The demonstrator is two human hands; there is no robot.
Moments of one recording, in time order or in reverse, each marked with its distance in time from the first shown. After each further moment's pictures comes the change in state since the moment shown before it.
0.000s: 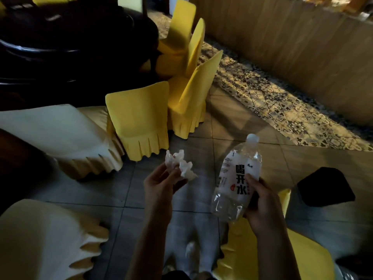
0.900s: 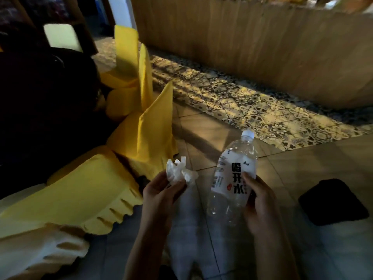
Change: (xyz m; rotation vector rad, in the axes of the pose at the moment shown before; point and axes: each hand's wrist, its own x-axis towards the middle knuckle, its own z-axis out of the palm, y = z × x) left_hand 0.328 -0.015 0.303 0.085 -0.265 -0.128; right_hand 0.355 -0.194 0.017 0.185 0.154 -0.096
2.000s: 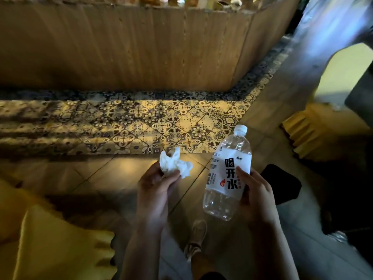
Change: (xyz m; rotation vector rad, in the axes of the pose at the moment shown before) left_hand 0.454 0.006 0.344 0.054 -0.551 -0.272; right_hand 0.370 -0.205 0.024 0.131 0.532 -0.298
